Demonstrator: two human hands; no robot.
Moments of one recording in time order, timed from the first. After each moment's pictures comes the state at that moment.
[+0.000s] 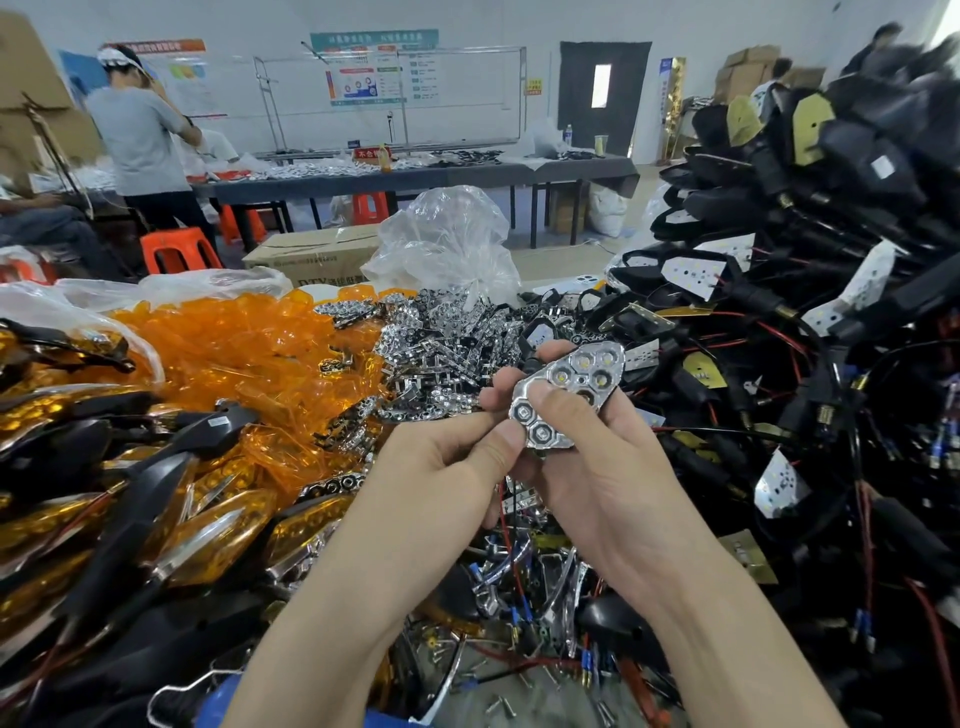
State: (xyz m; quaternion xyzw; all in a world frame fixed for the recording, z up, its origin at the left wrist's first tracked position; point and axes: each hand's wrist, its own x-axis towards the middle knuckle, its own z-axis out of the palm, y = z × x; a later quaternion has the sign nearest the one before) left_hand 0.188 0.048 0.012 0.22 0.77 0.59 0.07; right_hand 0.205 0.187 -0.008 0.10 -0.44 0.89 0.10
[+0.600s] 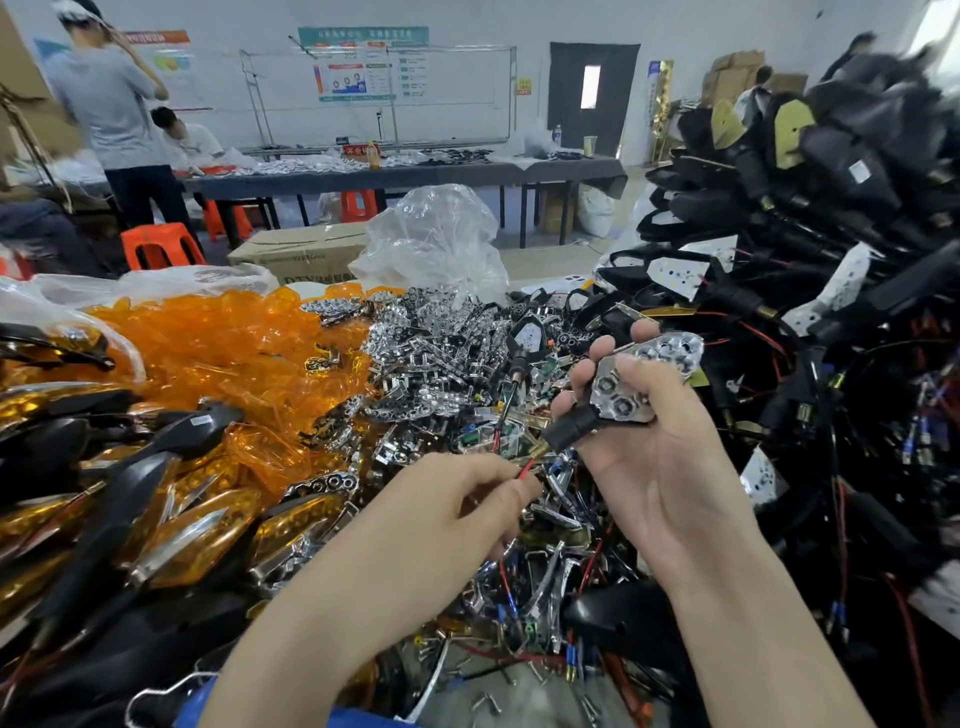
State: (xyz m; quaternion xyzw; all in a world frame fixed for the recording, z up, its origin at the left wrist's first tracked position) left_hand 0.190 0.044 0.006 0.30 0.85 0.41 0.13; right_hand 0.206 0.221 -0.002 0.08 -0.31 0.93 0.18
